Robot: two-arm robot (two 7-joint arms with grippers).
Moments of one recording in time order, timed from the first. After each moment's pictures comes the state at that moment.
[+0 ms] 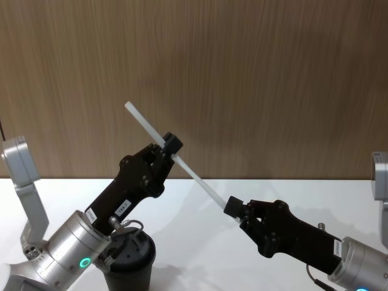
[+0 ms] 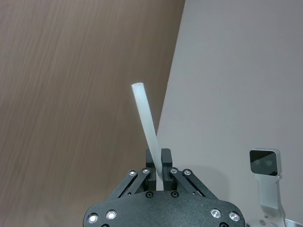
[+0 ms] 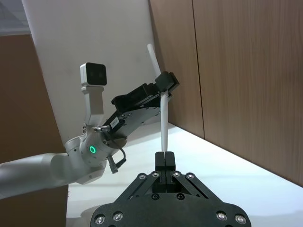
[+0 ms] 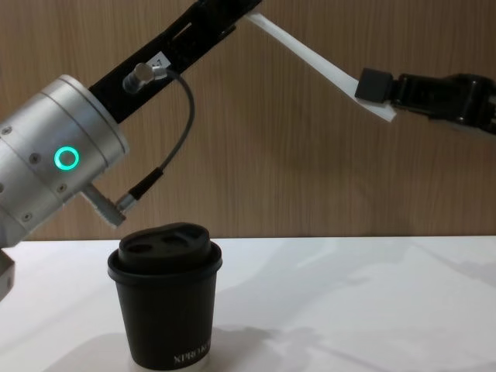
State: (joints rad) left arm -0.31 0.30 0.41 -1.53 -0.97 -0.23 -0.68; right arm 0.24 0.60 -0.40 -1.68 0.87 0.06 0.77
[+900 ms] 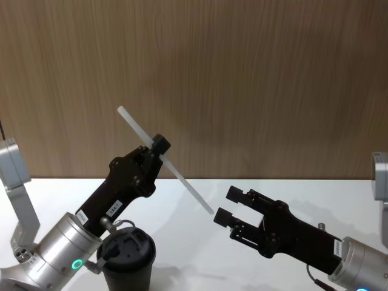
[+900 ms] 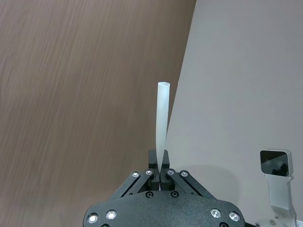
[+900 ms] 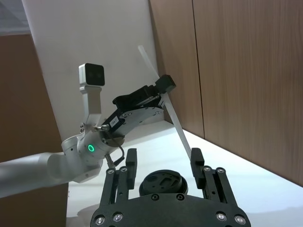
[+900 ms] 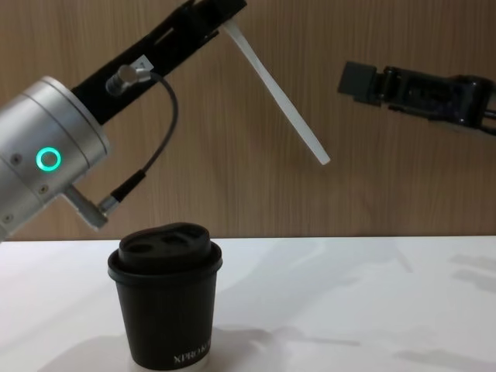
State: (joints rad) left arm -0.28 0.31 0.39 -1.56 -0.95 -0.22 -0.64; right arm 0.24 0.60 -0.40 -1.68 0.87 0.06 0.77
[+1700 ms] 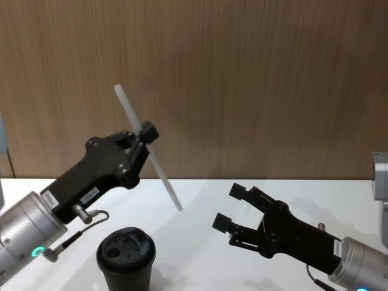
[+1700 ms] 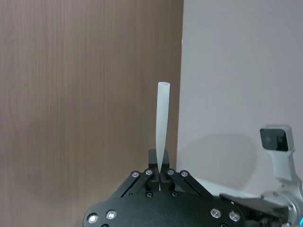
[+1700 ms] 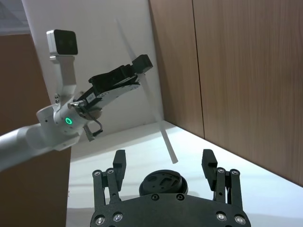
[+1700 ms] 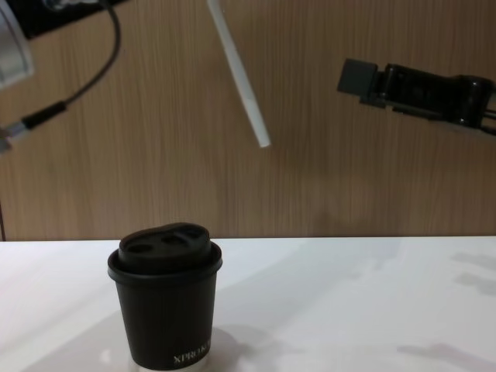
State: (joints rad) left arm -0.24 0.50 0.33 -1.84 -0.81 -0.06 -0.47; right arm 0.24 0.60 -0.40 -1.68 0.87 0.06 0.77
